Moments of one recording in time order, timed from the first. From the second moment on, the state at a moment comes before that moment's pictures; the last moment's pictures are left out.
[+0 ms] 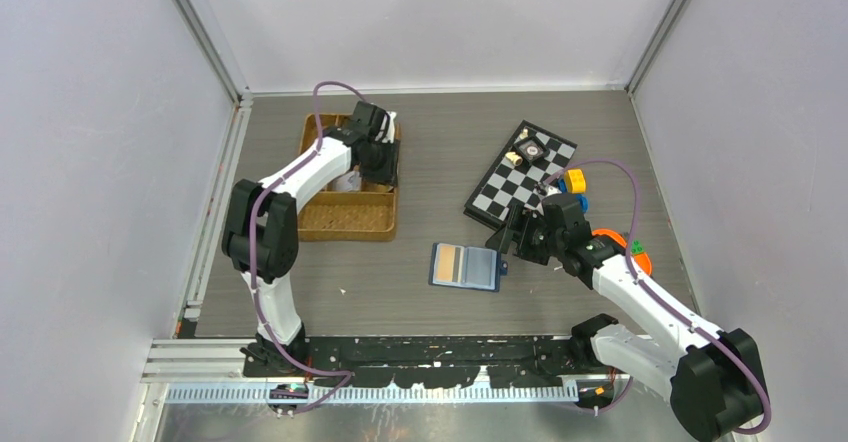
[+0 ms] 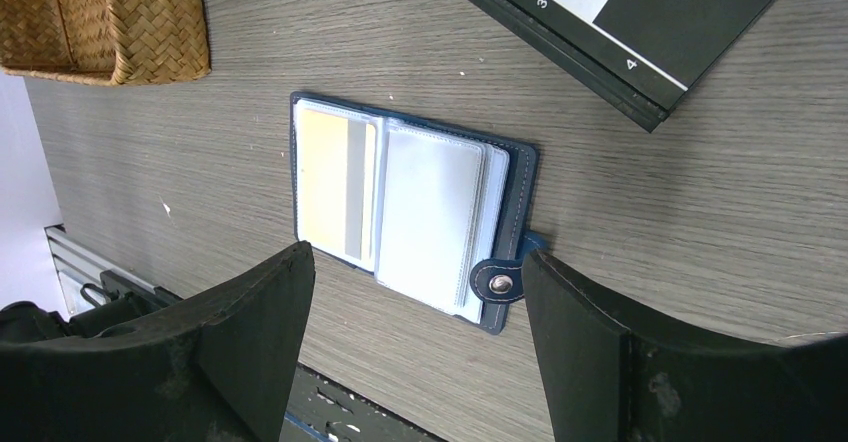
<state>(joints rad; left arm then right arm) -0.41 1.87 1.48 -0.62 0.12 -0.23 0.39 0.96 0.53 -0.34 -0.22 0.67</state>
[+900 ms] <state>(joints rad) -0.41 1.86 1.46 -0.62 0.20 -0.26 0.39 0.97 0.52 -0.32 -0.24 0.68</state>
